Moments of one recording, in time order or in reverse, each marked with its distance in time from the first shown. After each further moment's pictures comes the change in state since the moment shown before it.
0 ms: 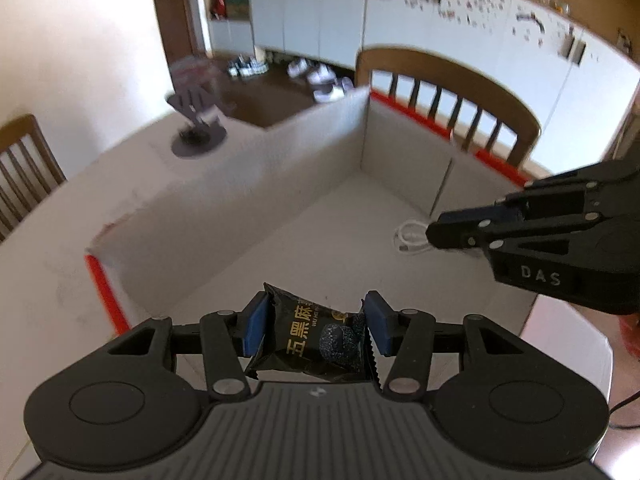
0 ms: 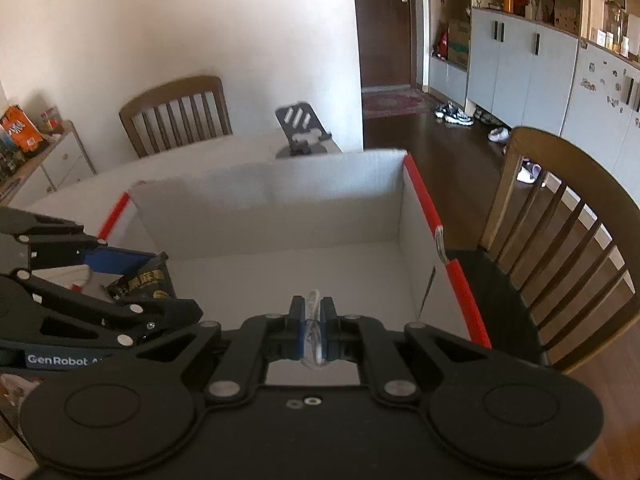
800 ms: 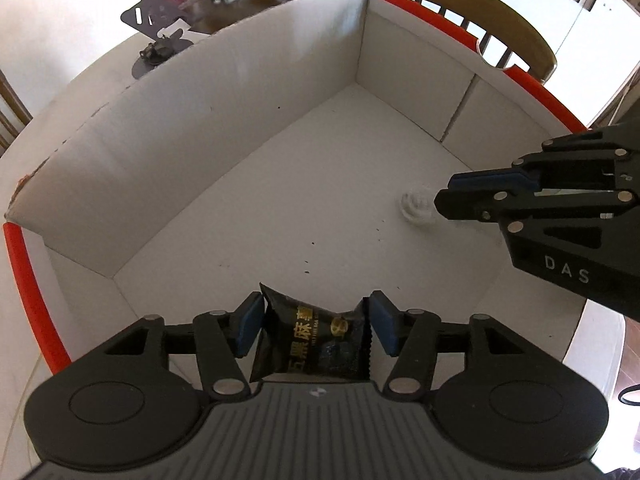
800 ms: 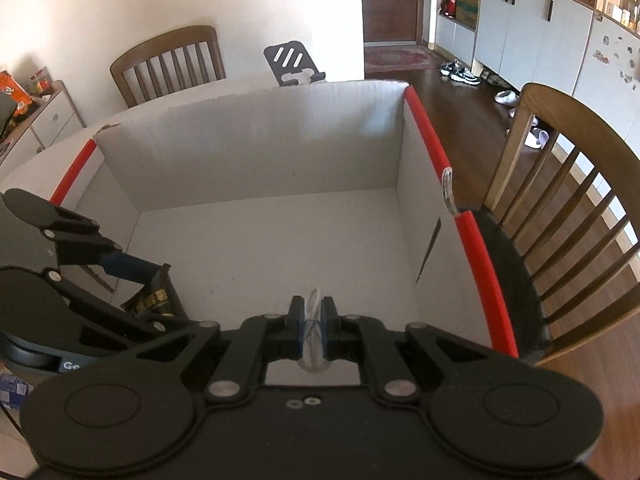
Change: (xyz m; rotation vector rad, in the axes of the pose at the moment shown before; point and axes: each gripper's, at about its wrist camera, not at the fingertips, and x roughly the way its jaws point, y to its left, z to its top) left arm 0.056 -0.001 0.000 0.010 0.239 -0.041; right arm 0.035 -0.012 -0.005 -0.016 0.148 0.003
